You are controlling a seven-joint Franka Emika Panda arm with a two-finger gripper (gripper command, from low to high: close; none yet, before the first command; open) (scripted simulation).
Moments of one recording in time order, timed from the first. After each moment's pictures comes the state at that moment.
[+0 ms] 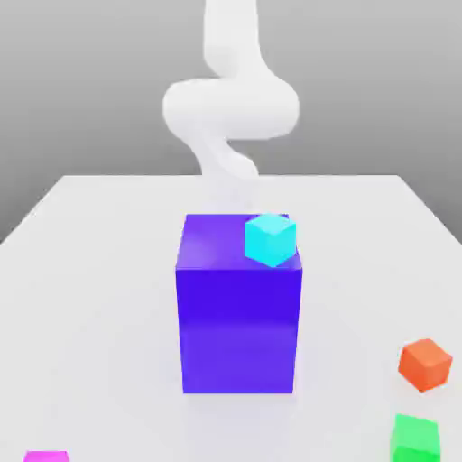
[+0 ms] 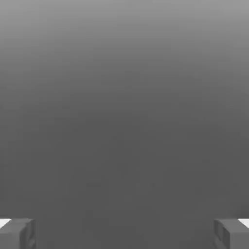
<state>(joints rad) -0.06 -0.71 0.04 -2.29 -0.03 2.32 0.90</state>
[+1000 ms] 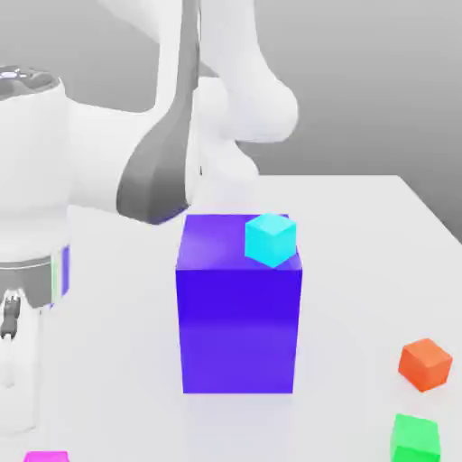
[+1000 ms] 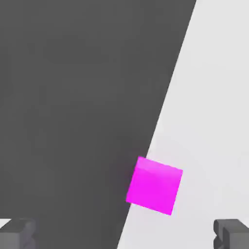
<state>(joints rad) -0.44 0.34 0.08 -2.13 -0.17 2.53 1.93</state>
